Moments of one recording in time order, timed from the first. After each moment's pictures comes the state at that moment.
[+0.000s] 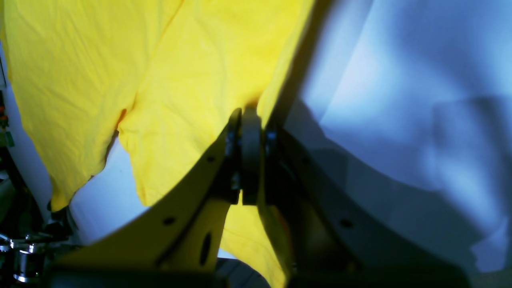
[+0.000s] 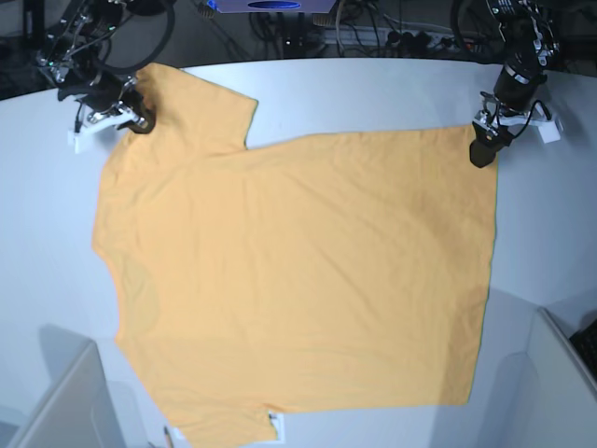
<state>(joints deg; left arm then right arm) 25.2 -9.7 -34.9 83.7 -64.7 -13.3 38.8 -17.6 -0.2 39.1 91.4 42.5 16.8 -66.8</state>
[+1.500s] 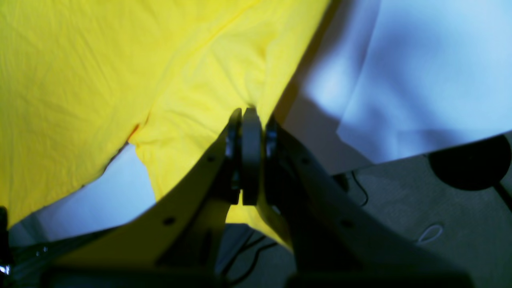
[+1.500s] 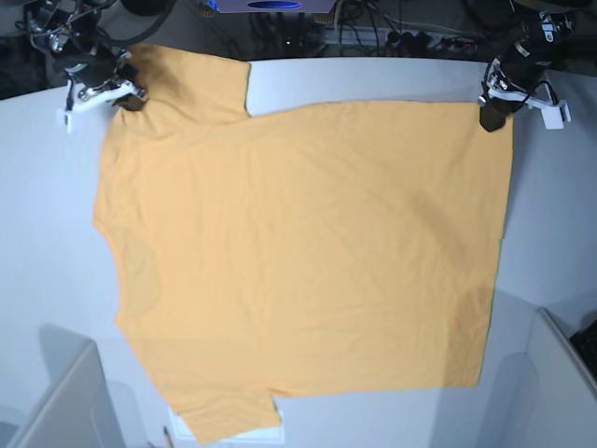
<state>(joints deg) 39.0 -11.7 -34.5 106.8 -59.7 -9.6 42.5 -26.3 -4.2 41.0 108.6 40.4 15.9 -70.5</state>
